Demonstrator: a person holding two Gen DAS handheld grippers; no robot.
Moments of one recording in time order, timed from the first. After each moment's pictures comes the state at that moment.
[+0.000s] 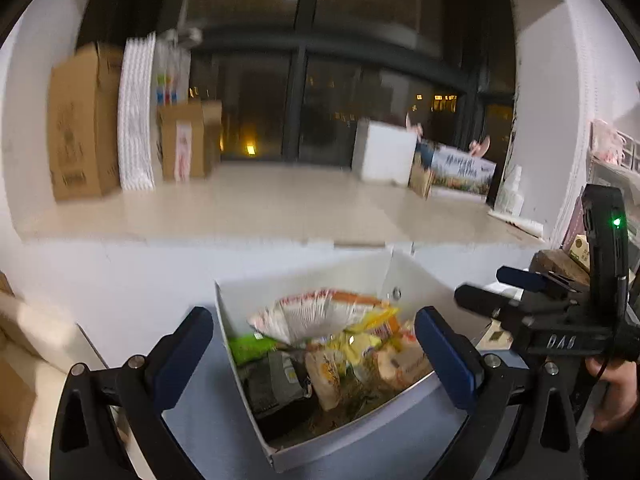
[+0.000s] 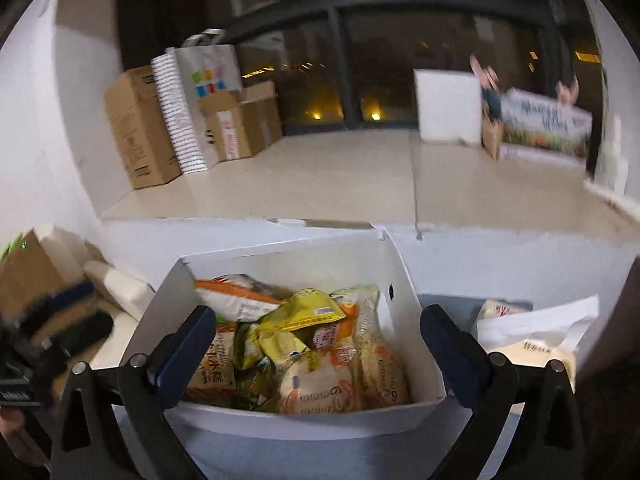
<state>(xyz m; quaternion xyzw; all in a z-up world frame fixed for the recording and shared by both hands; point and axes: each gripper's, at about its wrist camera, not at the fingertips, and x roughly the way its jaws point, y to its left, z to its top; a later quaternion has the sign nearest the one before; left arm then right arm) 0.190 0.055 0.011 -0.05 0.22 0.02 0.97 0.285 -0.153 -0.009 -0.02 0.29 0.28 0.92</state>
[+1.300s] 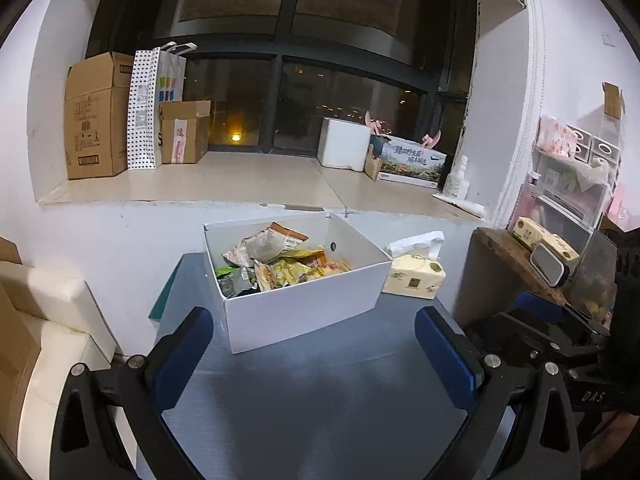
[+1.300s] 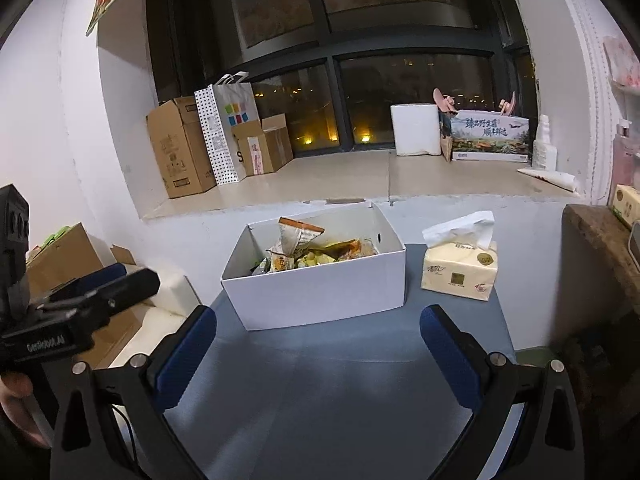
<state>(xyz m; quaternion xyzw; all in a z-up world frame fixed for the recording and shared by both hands) 0.029 -0.005 0.041 -0.08 0.26 -0.03 0.96 0.059 -0.240 0.025 0.02 0.26 0.25 0.93</state>
